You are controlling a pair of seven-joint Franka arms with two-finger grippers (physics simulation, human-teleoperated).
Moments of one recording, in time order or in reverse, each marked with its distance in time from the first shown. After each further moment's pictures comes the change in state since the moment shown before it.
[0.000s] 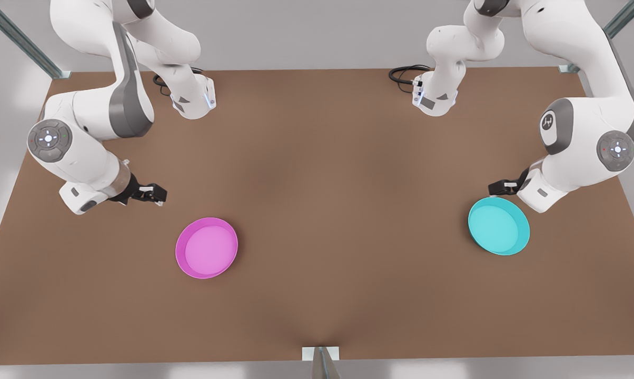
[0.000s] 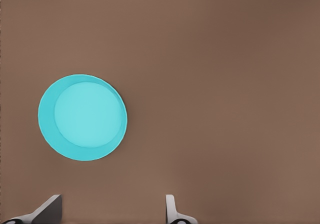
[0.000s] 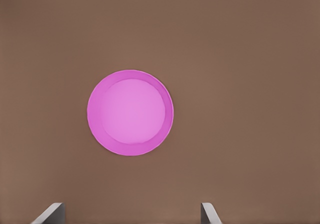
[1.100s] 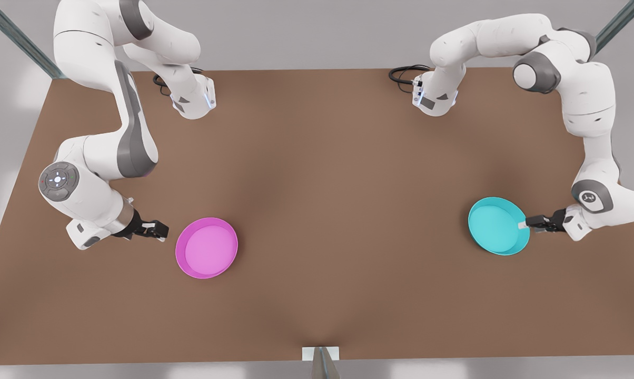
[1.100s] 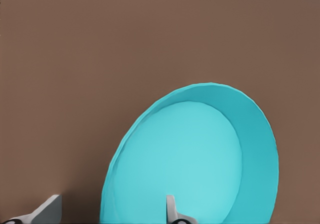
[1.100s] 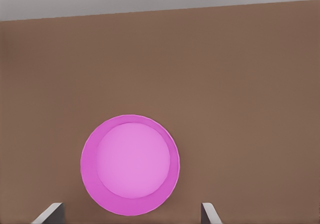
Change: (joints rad) left arm 0.543 0.575 -0.024 -0.021 -0.413 0.414 0.847; right arm -0.016 0.158 -0.006 0.045 -0.010 0.235 0.011
